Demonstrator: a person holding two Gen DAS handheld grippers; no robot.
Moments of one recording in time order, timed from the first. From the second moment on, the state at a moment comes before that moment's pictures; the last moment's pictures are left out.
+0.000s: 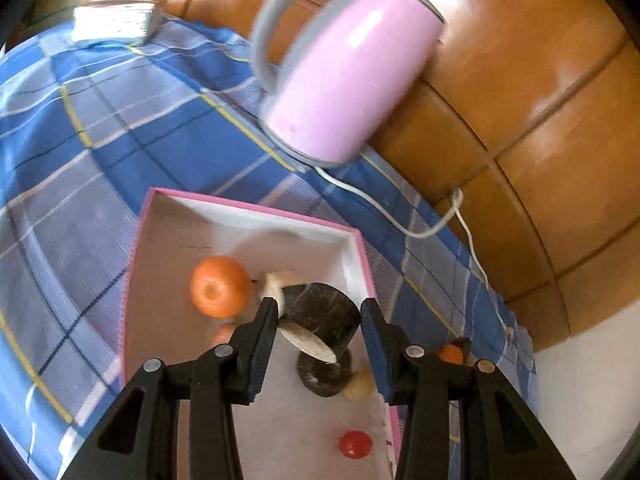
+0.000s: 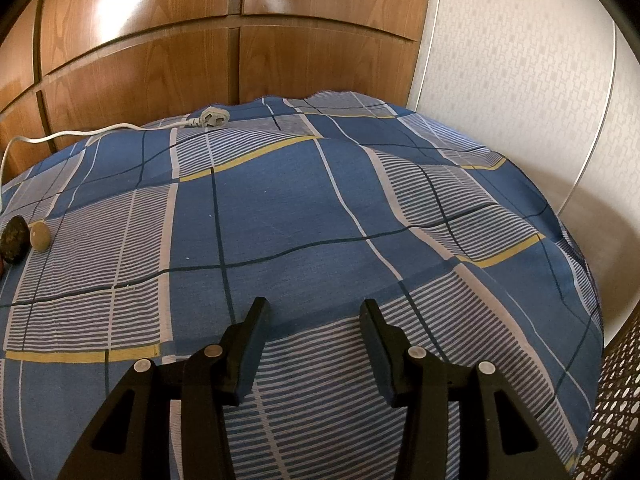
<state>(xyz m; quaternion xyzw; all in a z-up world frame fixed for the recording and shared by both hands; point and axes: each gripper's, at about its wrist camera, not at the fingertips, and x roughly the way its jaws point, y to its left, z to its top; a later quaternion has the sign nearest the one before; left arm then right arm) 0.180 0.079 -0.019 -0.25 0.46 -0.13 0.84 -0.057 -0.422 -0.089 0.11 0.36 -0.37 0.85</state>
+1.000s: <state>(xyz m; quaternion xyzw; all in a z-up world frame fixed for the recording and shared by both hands) 0.136 0.068 -0.006 -0.15 0.41 -0.04 0.90 -0.058 -0.423 -0.089 0.11 0.36 -0.37 0.85</state>
